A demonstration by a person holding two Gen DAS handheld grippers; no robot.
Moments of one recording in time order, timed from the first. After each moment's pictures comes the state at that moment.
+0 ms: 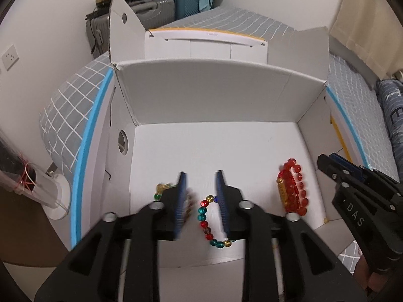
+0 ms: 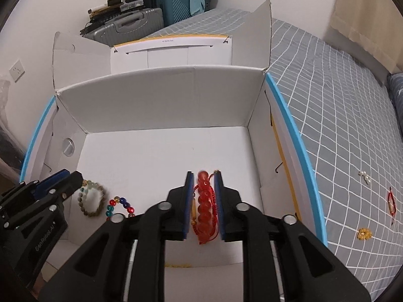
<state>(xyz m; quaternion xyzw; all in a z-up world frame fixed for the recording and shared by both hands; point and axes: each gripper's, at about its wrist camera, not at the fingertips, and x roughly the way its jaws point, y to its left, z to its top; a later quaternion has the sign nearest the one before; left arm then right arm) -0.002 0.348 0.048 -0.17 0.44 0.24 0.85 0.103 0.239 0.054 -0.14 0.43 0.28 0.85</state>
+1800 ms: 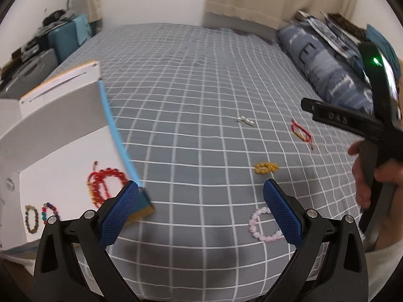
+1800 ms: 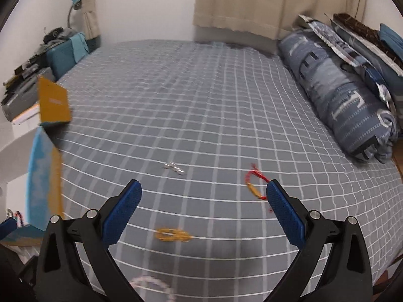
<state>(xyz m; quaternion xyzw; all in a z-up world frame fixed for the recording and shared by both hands) 0.074 0.064 0.069 -0.05 0.42 0.02 0.90 0.201 -0.118 0.097 -0.06 0.39 0.06 0.92</state>
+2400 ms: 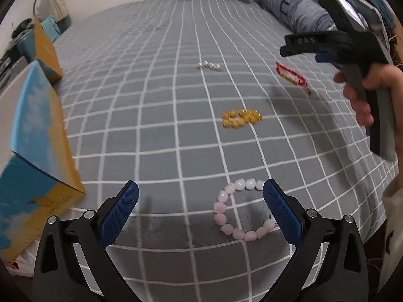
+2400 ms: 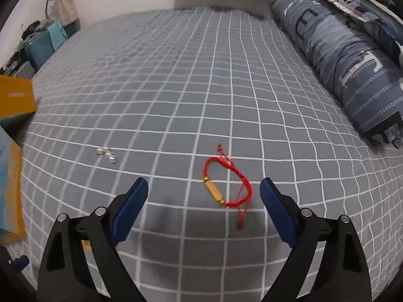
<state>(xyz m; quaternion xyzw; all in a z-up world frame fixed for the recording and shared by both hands) 0.106 -0.019 -0.031 0.01 0.48 -0.02 0.87 0.293 -0.200 0.010 -0.05 0.46 0.05 0.89</state>
